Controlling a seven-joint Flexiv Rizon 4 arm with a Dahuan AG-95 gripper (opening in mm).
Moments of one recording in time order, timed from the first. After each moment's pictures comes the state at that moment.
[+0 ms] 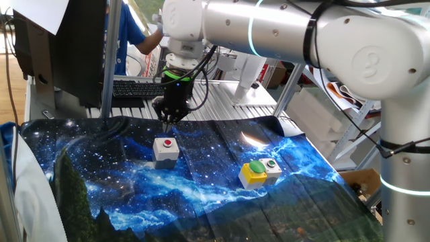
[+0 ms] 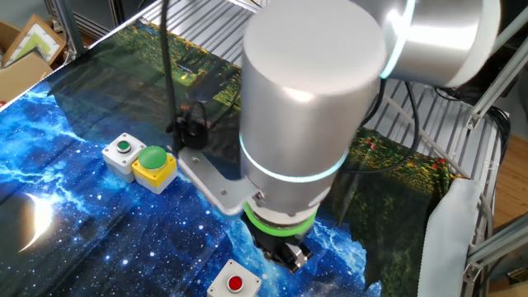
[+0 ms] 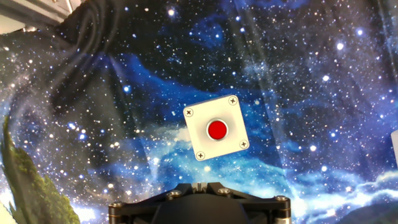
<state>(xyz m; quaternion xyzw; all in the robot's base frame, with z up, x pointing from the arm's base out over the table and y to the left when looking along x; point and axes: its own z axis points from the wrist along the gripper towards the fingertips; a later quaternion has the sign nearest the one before) 0.681 0.178 0.184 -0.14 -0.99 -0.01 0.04</state>
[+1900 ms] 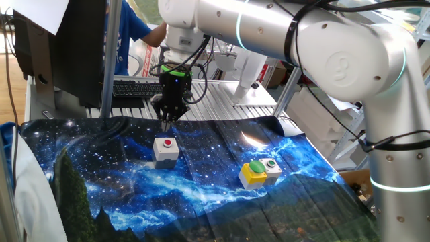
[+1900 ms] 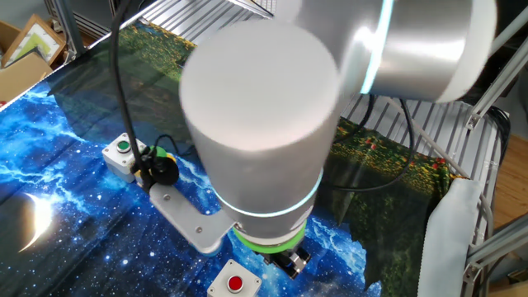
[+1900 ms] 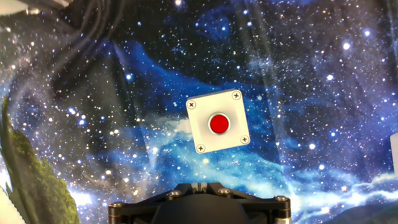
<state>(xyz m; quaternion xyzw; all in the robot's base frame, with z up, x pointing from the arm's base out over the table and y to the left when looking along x) 0.677 0.180 0.184 -0.11 -0.99 -0.03 0.09</state>
